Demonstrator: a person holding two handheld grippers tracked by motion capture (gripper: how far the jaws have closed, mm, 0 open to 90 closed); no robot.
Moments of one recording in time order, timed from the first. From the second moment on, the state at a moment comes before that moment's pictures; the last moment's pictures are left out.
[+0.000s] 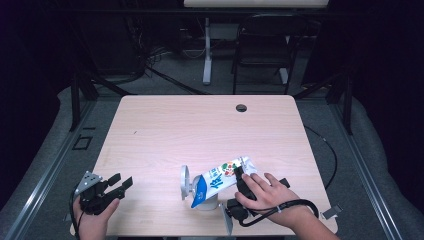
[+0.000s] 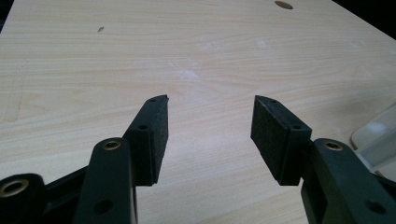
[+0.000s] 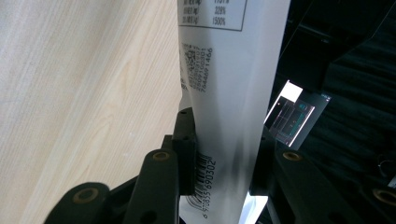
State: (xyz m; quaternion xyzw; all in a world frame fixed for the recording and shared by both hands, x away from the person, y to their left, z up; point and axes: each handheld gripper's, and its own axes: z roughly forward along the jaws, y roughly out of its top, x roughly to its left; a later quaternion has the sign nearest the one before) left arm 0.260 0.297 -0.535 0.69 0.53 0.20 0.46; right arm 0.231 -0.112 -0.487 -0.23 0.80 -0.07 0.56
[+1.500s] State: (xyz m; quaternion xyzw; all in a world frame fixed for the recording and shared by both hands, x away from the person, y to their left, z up) left arm 0.260 0.297 -0.535 0.68 0.53 0.20 0.46; right arm 0.233 -0.108 -0.483 -0.24 0.79 -0.08 0.56
